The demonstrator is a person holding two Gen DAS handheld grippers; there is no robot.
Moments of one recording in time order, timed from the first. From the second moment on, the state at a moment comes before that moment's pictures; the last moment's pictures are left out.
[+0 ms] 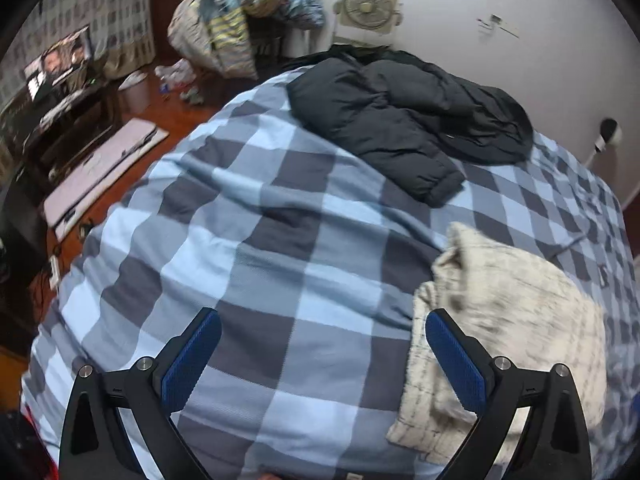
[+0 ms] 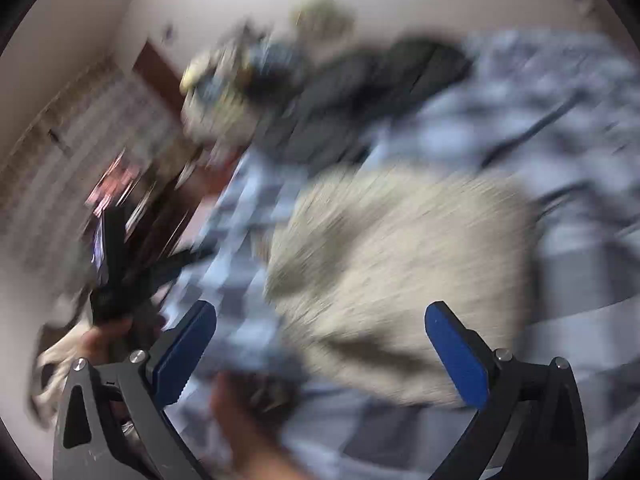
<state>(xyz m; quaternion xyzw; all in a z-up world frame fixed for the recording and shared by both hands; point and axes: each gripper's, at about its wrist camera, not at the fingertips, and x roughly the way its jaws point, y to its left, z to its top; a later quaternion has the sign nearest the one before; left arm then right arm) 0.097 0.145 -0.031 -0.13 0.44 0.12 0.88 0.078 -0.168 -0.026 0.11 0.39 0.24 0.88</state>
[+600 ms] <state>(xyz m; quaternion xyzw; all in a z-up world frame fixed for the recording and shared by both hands) 0.102 0.121 -0.045 -0.10 0.46 0.10 0.88 0.126 -0.168 -0.115 -0.10 0.60 0.06 0.79</state>
